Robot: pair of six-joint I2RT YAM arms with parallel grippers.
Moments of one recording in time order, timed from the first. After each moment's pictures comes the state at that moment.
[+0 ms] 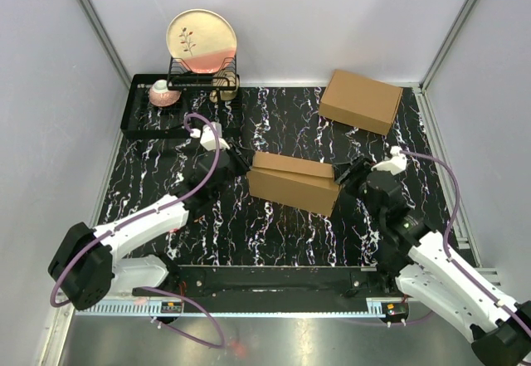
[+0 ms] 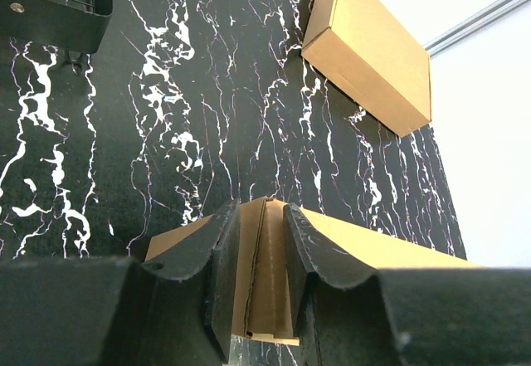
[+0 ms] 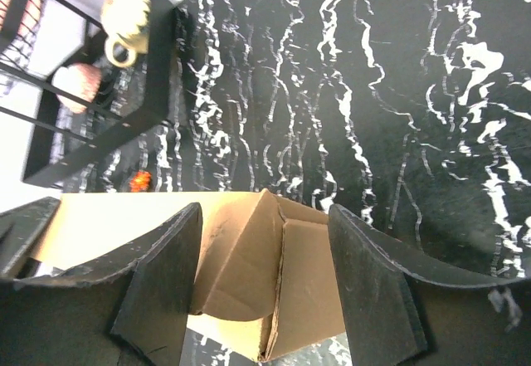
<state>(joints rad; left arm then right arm) -0.72 1.19 0.67 0.21 -0.38 -0.78 0.59 0.72 0.57 -0.22 0.41 0.83</state>
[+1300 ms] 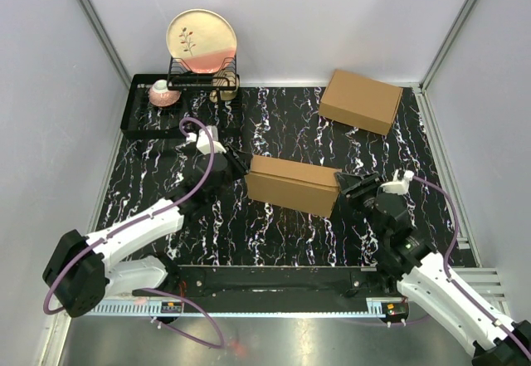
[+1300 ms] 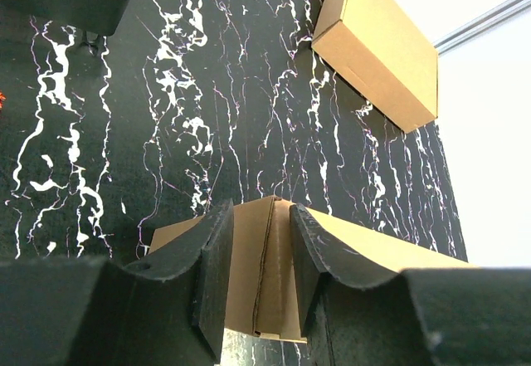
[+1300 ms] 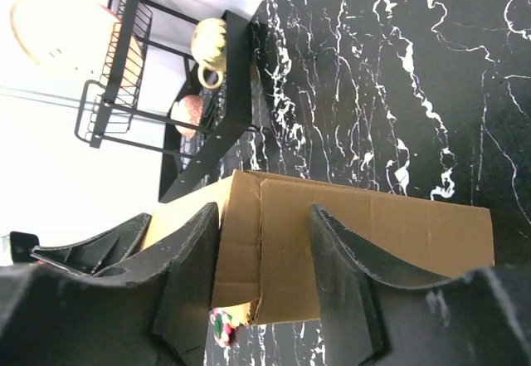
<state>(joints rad) -0.73 1.13 0.66 0.13 -0.40 -0.81 0.59 0.49 0.32 -0.08 0.36 1.18</state>
